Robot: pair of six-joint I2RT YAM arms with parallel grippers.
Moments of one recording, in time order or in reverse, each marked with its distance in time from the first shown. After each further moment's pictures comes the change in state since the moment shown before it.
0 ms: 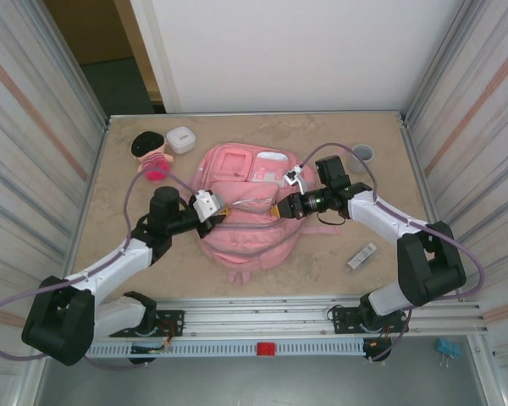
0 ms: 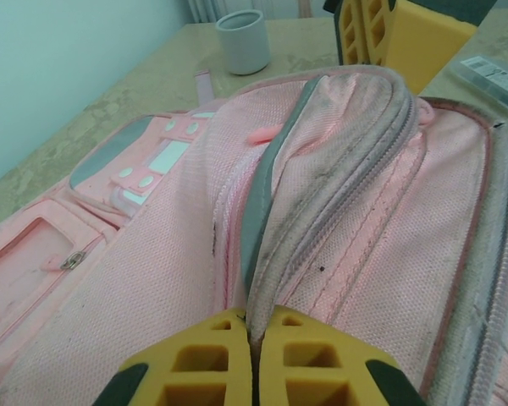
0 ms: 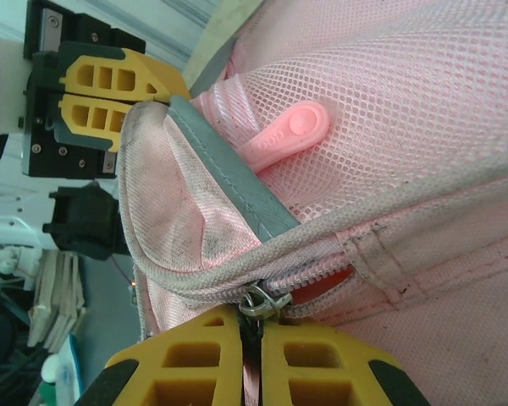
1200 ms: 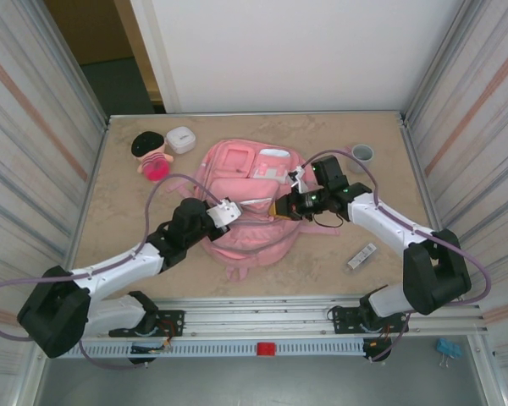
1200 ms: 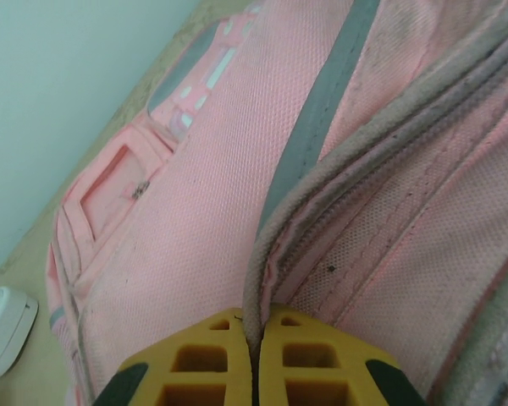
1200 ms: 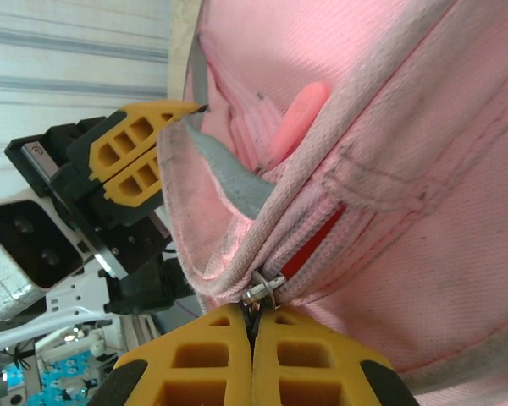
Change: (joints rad) left arm -0.273 0.041 0.009 -0.018 -0.617 0.079; right arm 0.069 -0.054 0.023 -0.052 0.117 0.468
